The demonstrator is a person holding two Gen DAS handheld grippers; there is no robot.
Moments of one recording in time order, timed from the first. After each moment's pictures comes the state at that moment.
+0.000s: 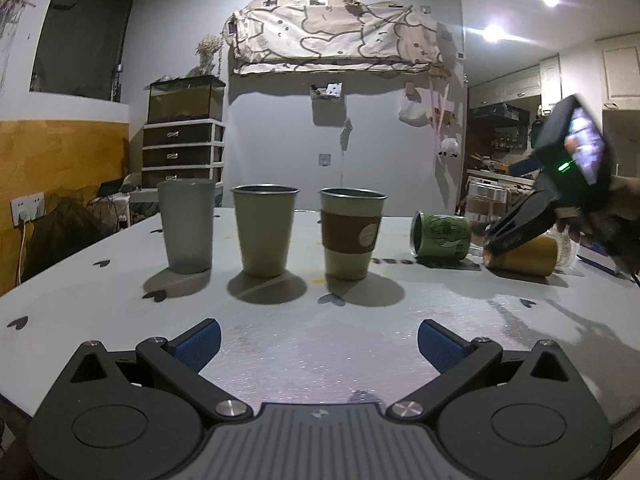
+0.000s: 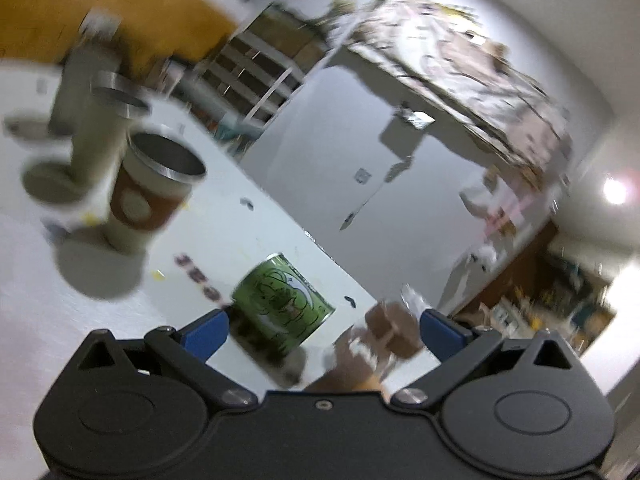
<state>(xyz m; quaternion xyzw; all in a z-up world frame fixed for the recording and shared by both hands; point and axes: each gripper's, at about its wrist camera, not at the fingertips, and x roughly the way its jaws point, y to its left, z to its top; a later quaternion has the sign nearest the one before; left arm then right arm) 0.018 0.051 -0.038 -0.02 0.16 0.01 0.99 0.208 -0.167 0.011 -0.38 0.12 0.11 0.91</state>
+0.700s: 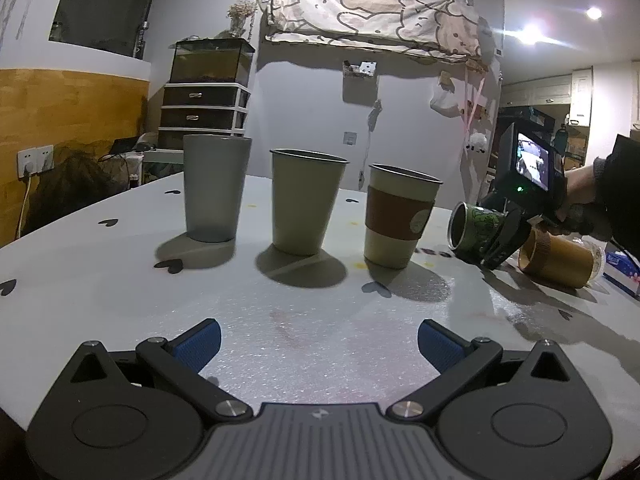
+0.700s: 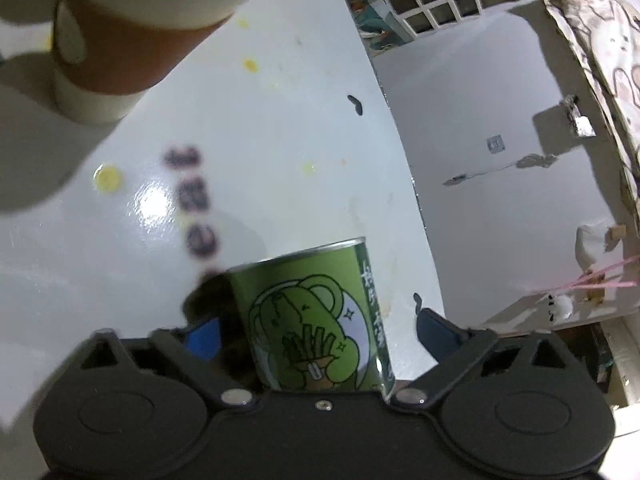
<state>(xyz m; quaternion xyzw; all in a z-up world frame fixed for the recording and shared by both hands) 0.052 0.088 -0.050 -0.07 0.19 0.02 0.98 0.336 -0.111 -0.032 -0.56 0.27 0.19 0.76</state>
